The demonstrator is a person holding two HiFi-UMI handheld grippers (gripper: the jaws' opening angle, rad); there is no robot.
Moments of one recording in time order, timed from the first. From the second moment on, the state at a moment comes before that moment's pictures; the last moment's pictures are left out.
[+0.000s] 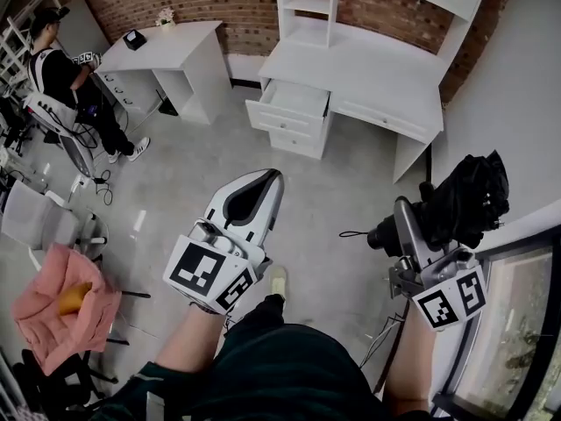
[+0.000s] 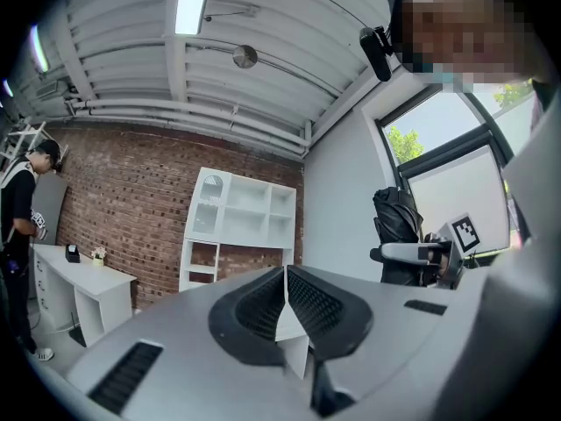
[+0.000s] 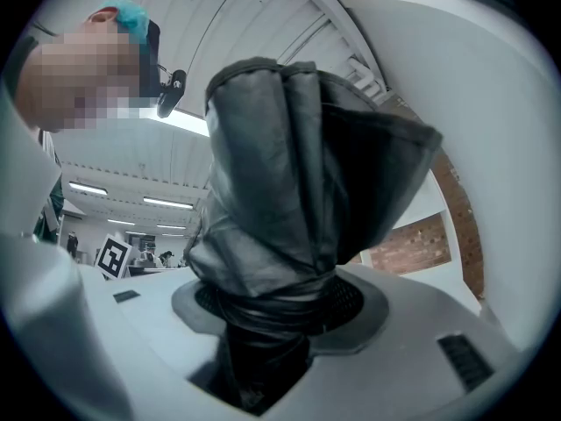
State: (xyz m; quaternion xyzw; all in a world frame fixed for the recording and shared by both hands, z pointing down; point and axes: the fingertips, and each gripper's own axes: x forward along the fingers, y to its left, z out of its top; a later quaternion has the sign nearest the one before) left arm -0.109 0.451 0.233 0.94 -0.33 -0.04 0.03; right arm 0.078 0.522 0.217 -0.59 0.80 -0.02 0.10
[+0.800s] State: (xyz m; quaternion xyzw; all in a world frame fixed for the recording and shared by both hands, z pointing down) left arm -0.132 0.259 0.253 0.94 -0.32 -0.05 0.05; right arm 0.039 0.327 0.231 -0.57 0.81 -0.03 0.08
